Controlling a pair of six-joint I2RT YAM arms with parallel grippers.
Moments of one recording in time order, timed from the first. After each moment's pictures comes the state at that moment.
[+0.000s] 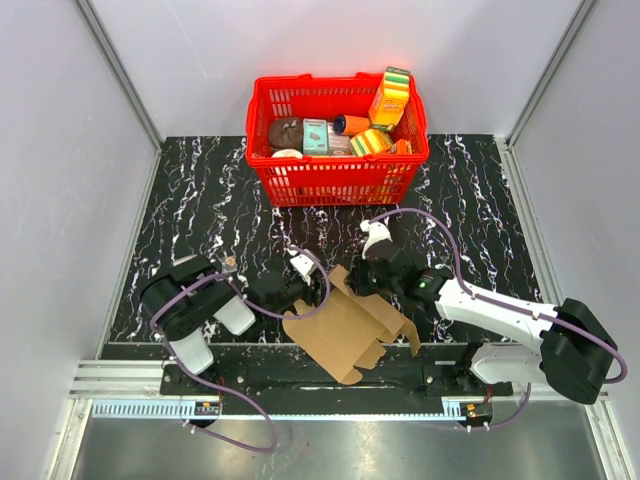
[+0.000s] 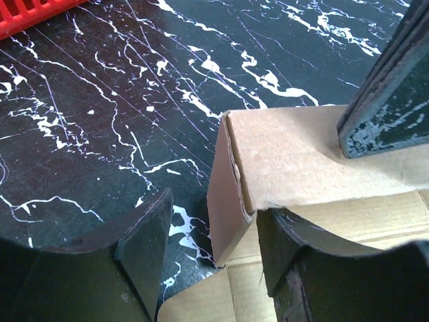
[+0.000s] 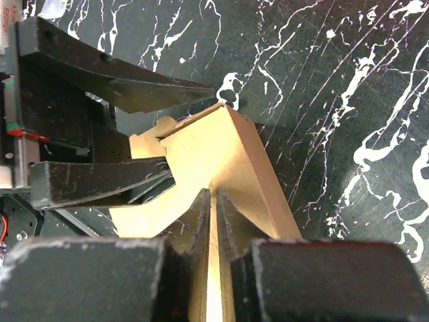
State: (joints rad) left arm -0.83 1.70 0.25 1.28 0.10 -0.12; right arm 0.89 1.22 0.69 -0.11 0.10 0.59
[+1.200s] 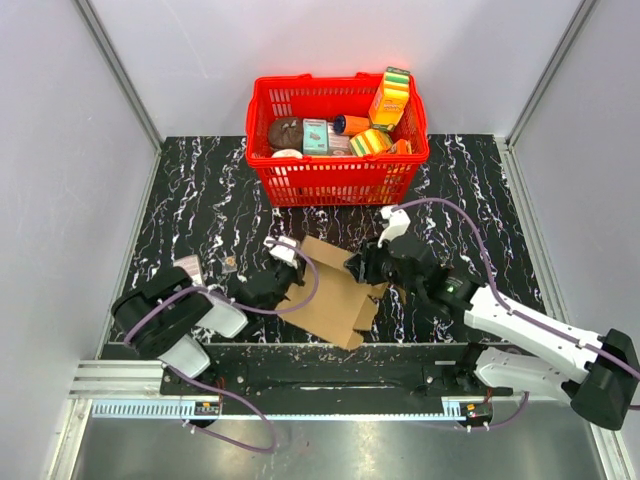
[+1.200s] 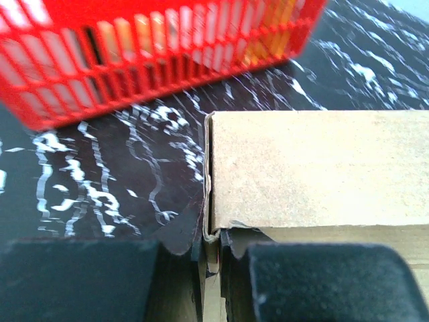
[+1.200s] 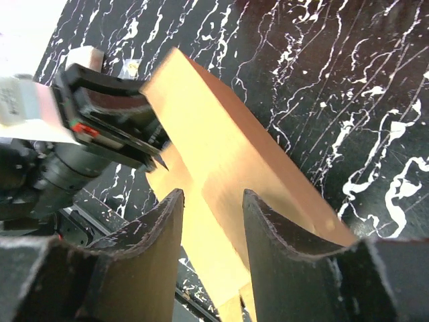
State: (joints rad) left arm -0.83 1.59 0.25 1.26 -0.28 -0.10; right arm 0.89 1.03 0.75 -0.16 0.15 0.57
